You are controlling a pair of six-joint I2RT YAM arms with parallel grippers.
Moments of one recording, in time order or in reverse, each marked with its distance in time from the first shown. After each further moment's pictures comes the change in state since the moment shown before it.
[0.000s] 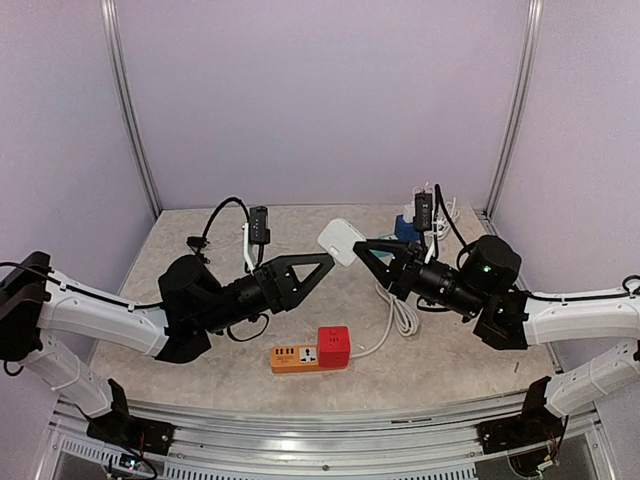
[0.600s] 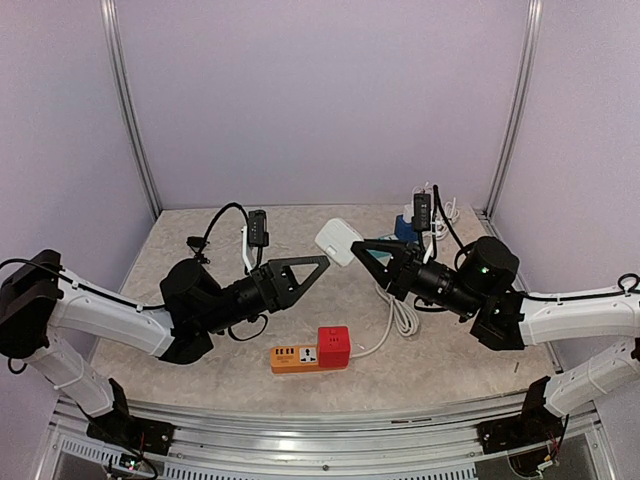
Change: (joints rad) left arm 0.028 0.052 -0.024 0.101 0.042 -0.068; right arm 0.000 0.029 -0.002 0.051 -0.014 0.025
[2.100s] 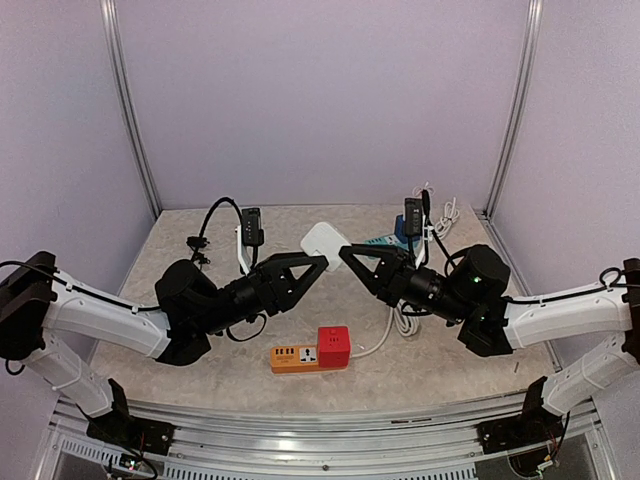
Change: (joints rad) left arm -0.019 -0.028 -0.006 0.012 -0.018 0.122; right arm 0.043 0.098 0.000 0.178 -0.037 0.074
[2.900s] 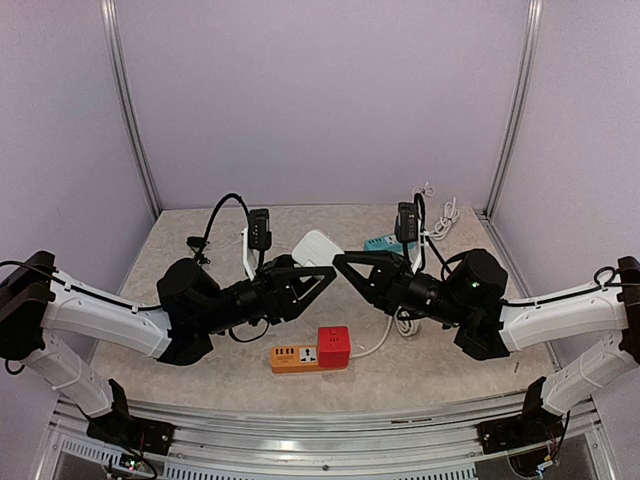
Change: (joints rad) left arm -0.024 0.000 0.027 -0.022 0.084 0.079; right arm 0.017 0.028 0.000 0.053 -0.055 0.006
